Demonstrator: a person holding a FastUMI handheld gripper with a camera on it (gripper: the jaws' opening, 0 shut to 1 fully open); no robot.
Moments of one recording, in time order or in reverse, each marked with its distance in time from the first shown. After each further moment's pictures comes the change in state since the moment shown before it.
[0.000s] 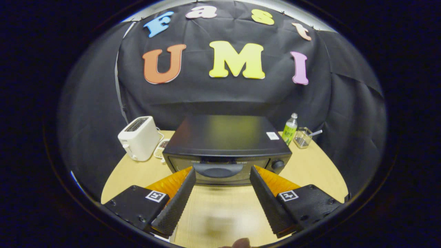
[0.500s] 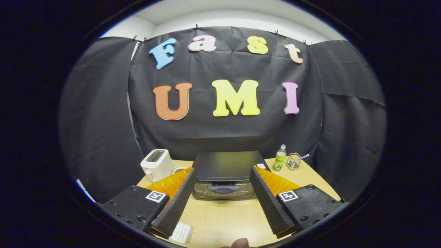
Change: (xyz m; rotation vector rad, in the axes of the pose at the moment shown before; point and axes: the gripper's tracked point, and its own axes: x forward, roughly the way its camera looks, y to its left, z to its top) arm -0.137 0.010 0.081 0.045 -0.229 0.043
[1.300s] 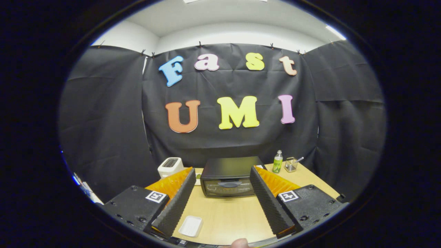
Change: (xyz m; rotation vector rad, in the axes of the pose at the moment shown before) arm -0.110 0.009 -0.002 0.015 -0.107 0.026
